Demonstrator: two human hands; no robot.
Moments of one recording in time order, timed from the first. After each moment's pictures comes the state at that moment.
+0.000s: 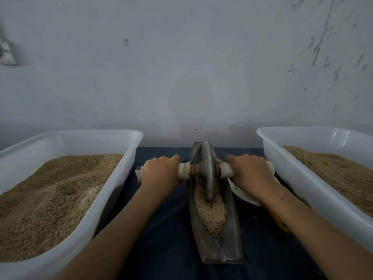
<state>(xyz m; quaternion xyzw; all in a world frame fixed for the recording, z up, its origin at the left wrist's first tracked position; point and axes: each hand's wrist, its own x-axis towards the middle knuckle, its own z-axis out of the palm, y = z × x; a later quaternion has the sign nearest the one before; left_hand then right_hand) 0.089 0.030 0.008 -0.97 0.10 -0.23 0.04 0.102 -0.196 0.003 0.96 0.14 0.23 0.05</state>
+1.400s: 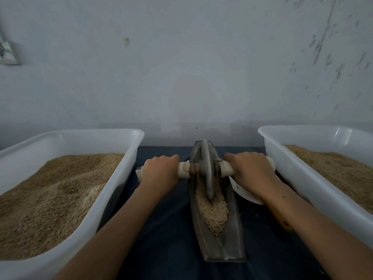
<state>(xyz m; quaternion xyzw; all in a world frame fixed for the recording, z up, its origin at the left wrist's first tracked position) 0.093 0.034 0.008 -0.97 0.10 -0.20 0.03 0.102 -0.197 0.004 0.95 0.18 0.25 0.05</state>
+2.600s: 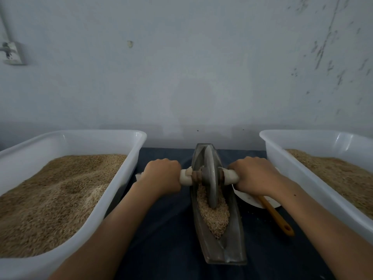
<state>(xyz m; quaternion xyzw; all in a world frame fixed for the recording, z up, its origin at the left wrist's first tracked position) 0.094 0.038 0.019 -0.99 0.12 -0.07 0.05 0.094 -0.197 0.026 0.98 0.19 0.09 0.04</state>
